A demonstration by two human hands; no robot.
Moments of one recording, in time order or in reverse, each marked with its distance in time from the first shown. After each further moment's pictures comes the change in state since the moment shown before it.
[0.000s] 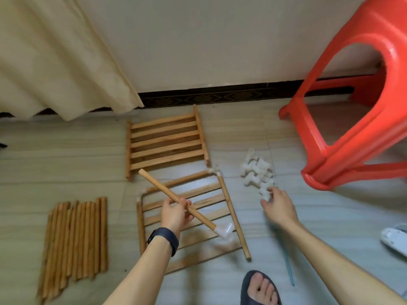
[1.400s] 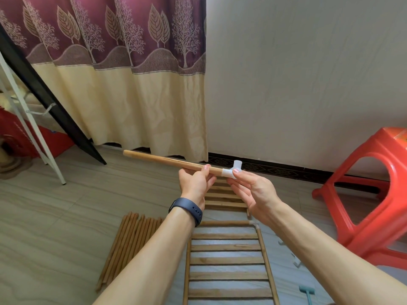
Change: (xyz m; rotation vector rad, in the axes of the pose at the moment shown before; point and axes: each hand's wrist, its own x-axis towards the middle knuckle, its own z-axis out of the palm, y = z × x) left_hand -0.186 0.176 -0.126 -0.671 -0.049 0.452; right_hand -0.247 -0.308 -0.107 1.348 -0.476 -0.242
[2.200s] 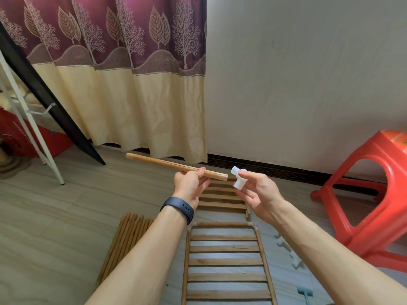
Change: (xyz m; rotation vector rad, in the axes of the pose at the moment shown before) left_hand 0.010 0.011 -0.012 0.036 -0.021 -0.128; right_hand -0.002 -0.010 -0.008 -0.149 0.090 0.034
